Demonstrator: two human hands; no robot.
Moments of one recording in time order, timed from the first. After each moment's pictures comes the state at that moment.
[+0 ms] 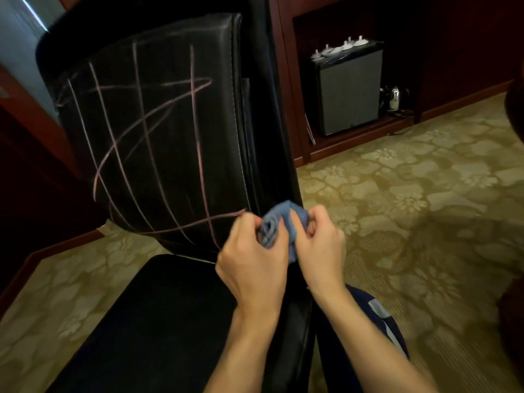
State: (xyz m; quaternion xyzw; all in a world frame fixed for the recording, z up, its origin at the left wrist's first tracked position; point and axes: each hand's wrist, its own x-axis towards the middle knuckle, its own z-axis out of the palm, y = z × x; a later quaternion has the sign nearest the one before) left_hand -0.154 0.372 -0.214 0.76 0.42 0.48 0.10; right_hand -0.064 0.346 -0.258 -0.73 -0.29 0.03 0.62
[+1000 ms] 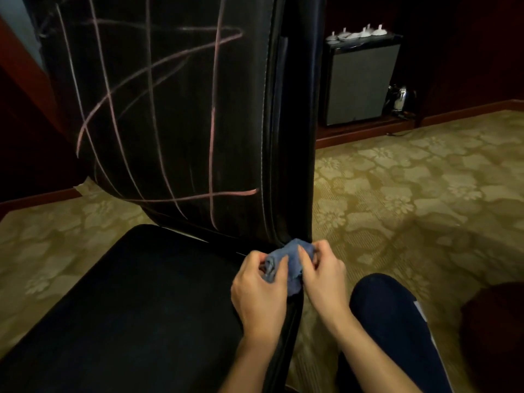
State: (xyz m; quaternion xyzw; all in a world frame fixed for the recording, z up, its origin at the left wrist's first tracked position) left_hand -0.171 0.364 -0.311 0.69 0.51 0.41 0.30; right_hand -0.062 0.324 -0.342 -0.77 -0.33 0.10 0.53
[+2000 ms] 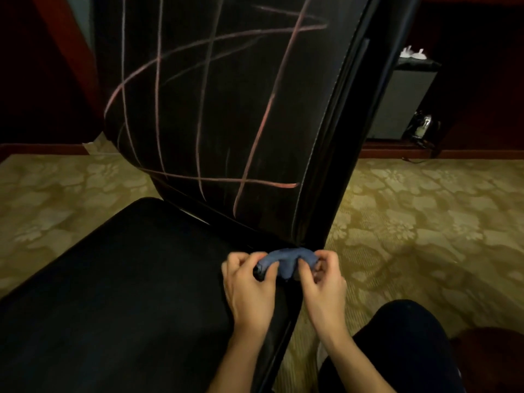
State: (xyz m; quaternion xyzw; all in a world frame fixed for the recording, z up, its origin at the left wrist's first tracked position) left_hand -0.186 0.388 -0.353 0.67 0.55 0.42 0.27; right_hand -0.076 0.328 -0.350 -0.73 -0.34 0.15 0.57
